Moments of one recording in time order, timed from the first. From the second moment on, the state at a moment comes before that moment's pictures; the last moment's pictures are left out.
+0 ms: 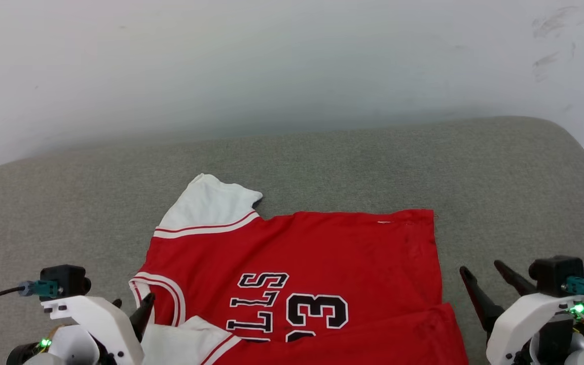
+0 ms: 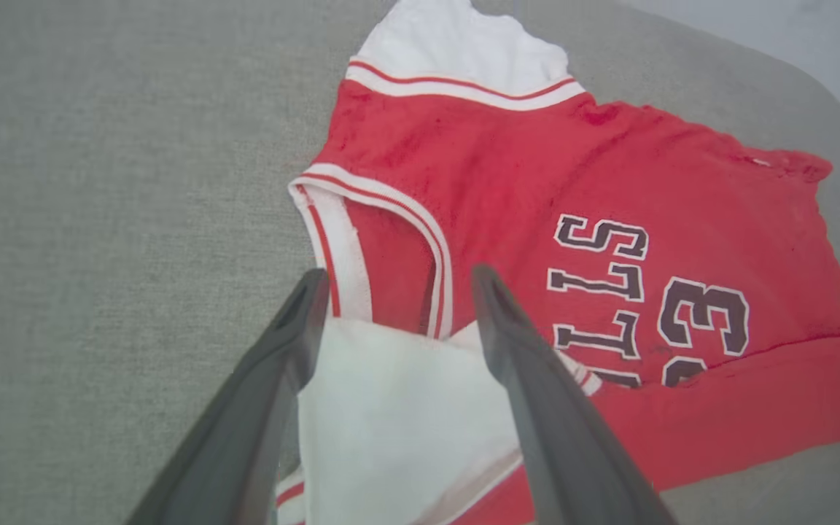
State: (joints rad) left arm -0.10 0.68 -0.50 0.06 -1.07 0.26 0.26; right arm -0.03 -0.26 0.11 0.13 0.35 0.13 0.24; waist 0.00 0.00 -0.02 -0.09
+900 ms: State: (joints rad) left arm -0.84 0.72 -0.49 0.33 -0.99 0.03 0.46; right arm -0.26 -0.07 0.07 -0.03 0.17 0.13 -0.04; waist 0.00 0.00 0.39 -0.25
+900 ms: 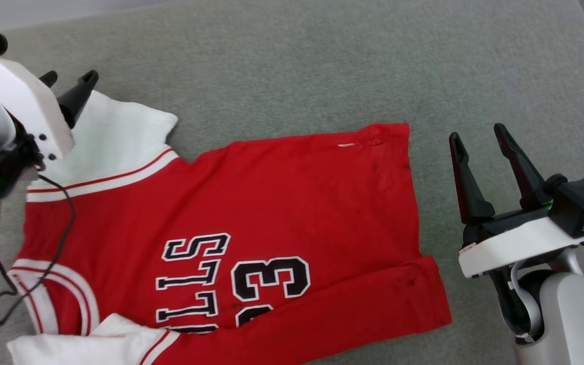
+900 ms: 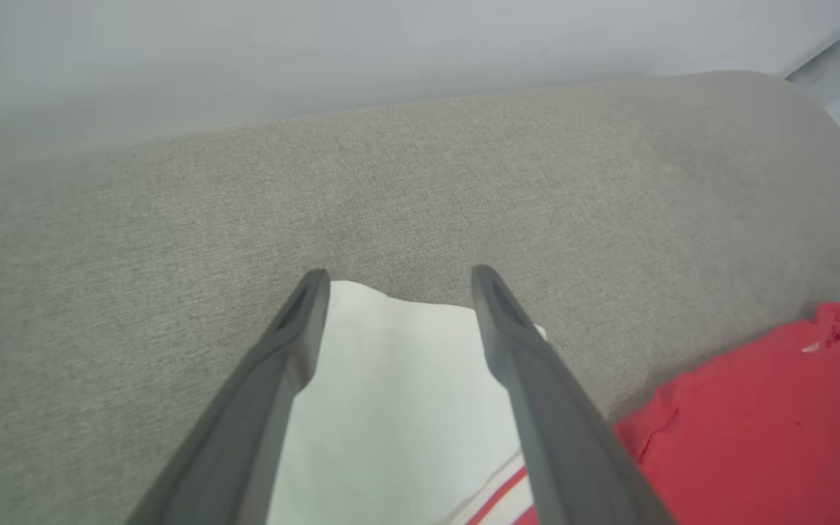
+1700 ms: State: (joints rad) left arm -0.98 0.75 -0.55 0.52 -1.03 0.07 0.77; right arm -0.33 -0.05 0.06 0.04 0.28 0.13 0.12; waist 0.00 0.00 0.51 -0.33
